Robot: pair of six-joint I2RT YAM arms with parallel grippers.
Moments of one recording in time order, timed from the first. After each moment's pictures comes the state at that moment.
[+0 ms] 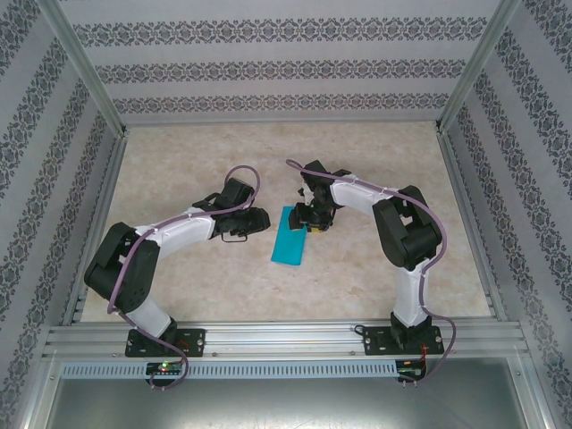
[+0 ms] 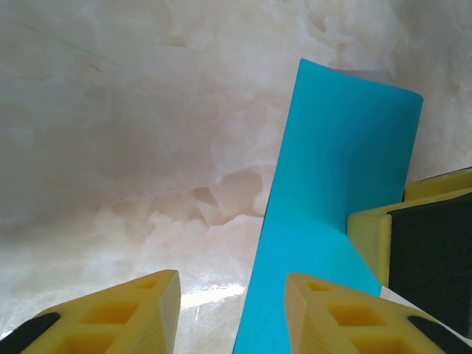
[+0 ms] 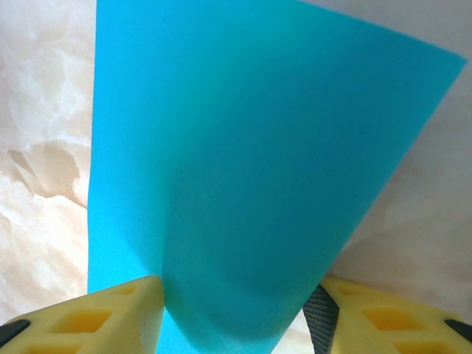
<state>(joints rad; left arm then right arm) -0.50 1.62 0.95 -0.30 0.20 -0.75 0.49 2.00 1.35 -0.74 -0.36 0.44</state>
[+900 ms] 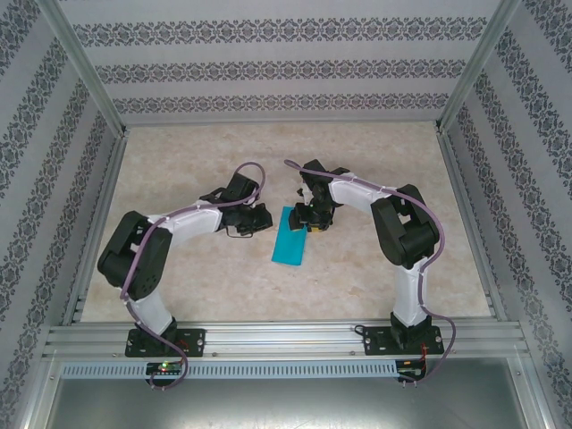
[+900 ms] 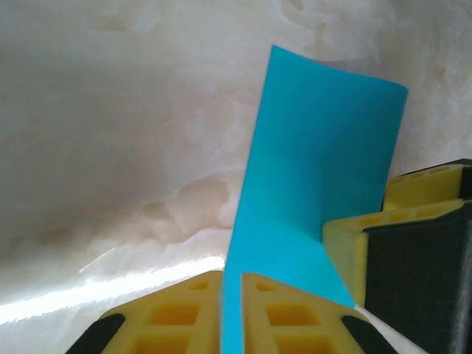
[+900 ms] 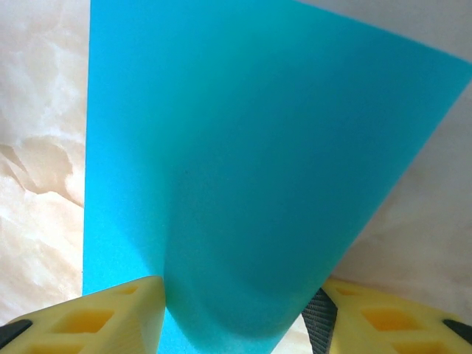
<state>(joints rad) -0.49 1.75 1.04 -0.30 0.33 -0.76 0.49 2.02 1.39 -0.78 -0.36 0.41</state>
